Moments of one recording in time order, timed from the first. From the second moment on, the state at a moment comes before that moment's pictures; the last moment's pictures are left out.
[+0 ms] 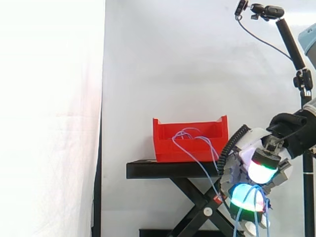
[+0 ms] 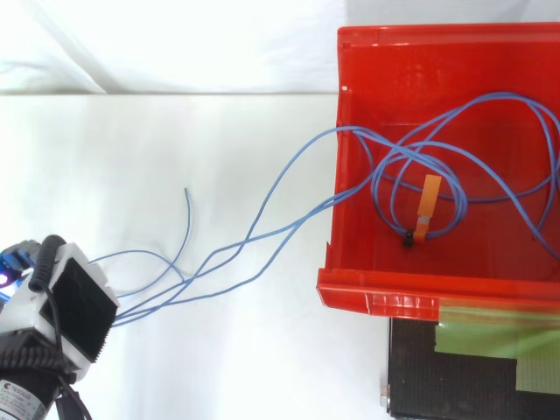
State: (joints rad) arm 0.19 -2.16 -1.24 -3.46 -1.35 -0.19
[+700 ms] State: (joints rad) arm 0.19 -2.16 -1.24 -3.46 -1.34 -0.19
